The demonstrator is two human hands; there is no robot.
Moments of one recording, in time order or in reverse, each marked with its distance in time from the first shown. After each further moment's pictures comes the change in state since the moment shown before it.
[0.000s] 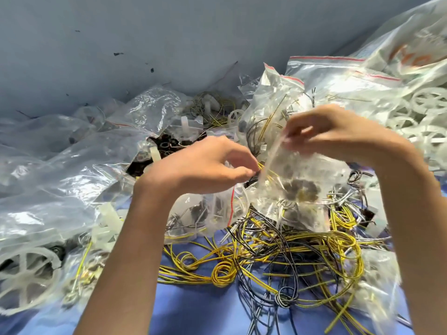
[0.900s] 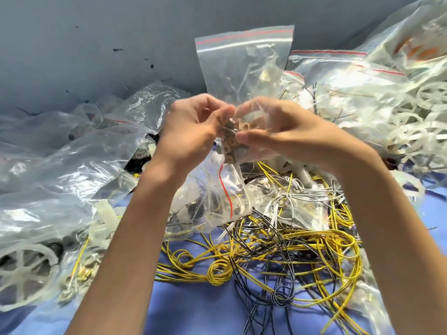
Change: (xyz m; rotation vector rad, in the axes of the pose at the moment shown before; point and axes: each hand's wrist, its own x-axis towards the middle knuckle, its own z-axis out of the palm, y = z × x) left_hand 0.018 -0.008 0.006 -0.613 0.724 -0.008; right_hand 0.013 -0.032 0.032 0.373 -0.003 -0.023
